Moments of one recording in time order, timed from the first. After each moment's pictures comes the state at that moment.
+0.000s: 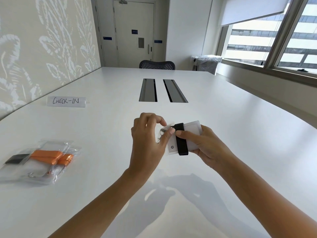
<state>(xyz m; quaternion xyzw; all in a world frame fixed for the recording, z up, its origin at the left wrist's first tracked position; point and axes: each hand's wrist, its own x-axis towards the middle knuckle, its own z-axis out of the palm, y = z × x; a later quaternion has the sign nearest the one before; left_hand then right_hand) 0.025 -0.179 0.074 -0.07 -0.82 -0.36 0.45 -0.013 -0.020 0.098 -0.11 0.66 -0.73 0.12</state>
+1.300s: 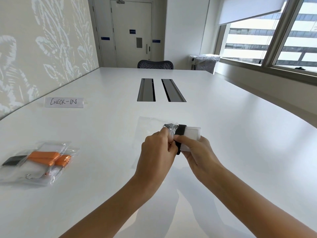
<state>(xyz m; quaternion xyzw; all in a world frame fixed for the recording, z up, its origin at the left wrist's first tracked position) 0.043 -0.151 0.079 -0.04 -0.88 -0.34 0.32 0.008 -0.036 0.080 -0.01 0.56 -0.82 0.08</state>
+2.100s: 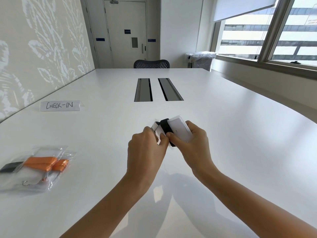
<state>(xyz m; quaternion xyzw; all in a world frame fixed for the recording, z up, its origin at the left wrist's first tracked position) 0.037 -0.162 0.084 0.08 -0.90 -0.28 0.31 0.009 -0.042 0.077 -0.11 0.77 -0.61 -0.14</state>
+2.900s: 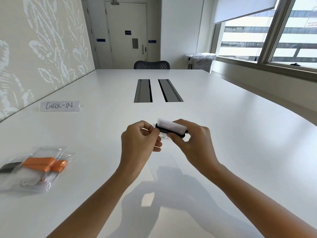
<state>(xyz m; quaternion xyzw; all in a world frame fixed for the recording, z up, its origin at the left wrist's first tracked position) 0.032 -0.180 0.100 0.07 -0.76 -0.61 0.23 0.002 -0.030 0.089 -0.27 0.81 -0.45 -0.25</state>
